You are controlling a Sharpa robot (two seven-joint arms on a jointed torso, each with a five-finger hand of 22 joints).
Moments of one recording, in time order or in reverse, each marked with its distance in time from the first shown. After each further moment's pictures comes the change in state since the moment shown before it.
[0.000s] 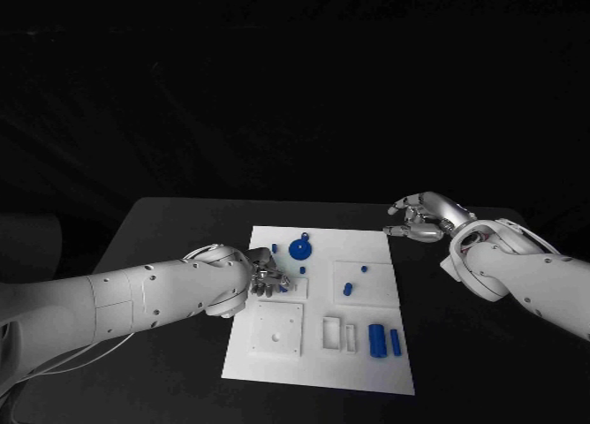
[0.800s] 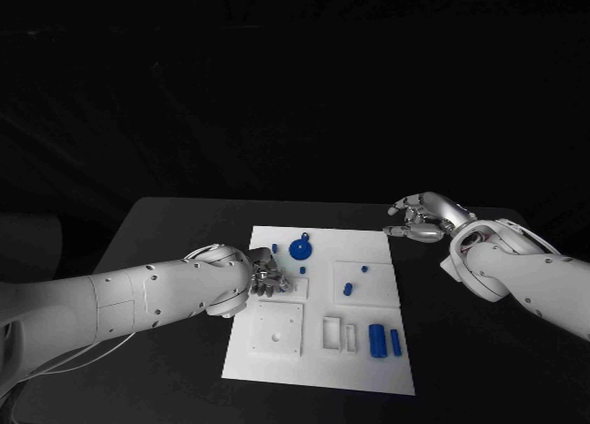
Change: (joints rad) left arm -0.001 0.005 0.000 -0.005 -0.001 0.000 0.000; left_hand 0.100 0.099 -0.025 -0.019 0.000 0.000 0.000 0.005 0.038 0.000 0.000 0.000 0.000 0.000 0.000 0.000 0.004 -0.015 0.003 0.000 -0.015 0.012; right arm 0.000 -0.001 0.000 0.002 0.000 0.001 -0.001; right_hand 0.000 0.000 0.000 0.000 0.000 0.000 -0.002 0.000 0.000 0.000 0.000 0.000 -0.001 0.002 0.002 0.004 0.000 0.000 0.000 0.000 0.000 0.000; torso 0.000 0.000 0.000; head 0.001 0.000
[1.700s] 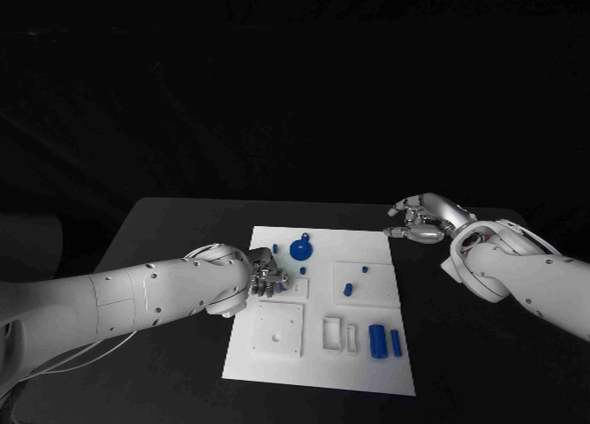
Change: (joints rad) left arm 0.002 0.000 0.001 -0.006 0.021 0.016 0.011; left_hand -0.123 0.159 0.004 -0.088 0.206 -0.003 0.007 -0.004 0.000 0.004 -0.004 0.000 -0.001 0.000 0.004 0.000 0.008 -0.002 0.000 0.004 -0.014 0.004; right arm 0.000 0.000 -0.001 -0.001 -0.001 0.008 0.000; right_hand 0.000 0.000 0.000 0.000 0.004 -0.004 -0.001 0.000 0.000 0.000 0.000 0.000 -0.001 -0.002 -0.002 0.000 -0.002 0.000 0.000 0.000 0.000 0.001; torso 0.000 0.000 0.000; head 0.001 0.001
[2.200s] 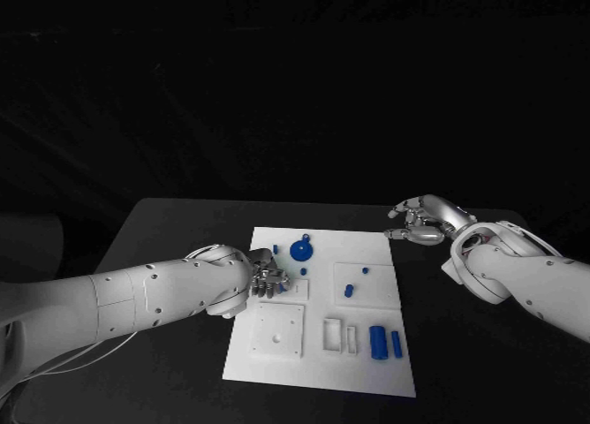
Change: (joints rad) left arm 0.000 -0.002 0.000 0.002 0.005 -0.002 0.002; left_hand 0.000 0.000 0.007 -0.006 0.018 0.002 0.002 0.000 0.000 0.000 0.000 0.000 0.001 0.000 0.001 0.000 0.002 0.000 0.000 0.000 0.000 0.000; right arm 0.000 0.000 -0.001 0.000 0.000 0.007 0.000; right_hand 0.000 0.000 0.000 0.000 0.004 0.003 0.002 0.000 0.000 0.000 0.000 0.000 0.000 0.000 0.000 0.000 0.000 0.000 0.000 0.000 0.000 0.001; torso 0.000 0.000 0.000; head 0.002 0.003
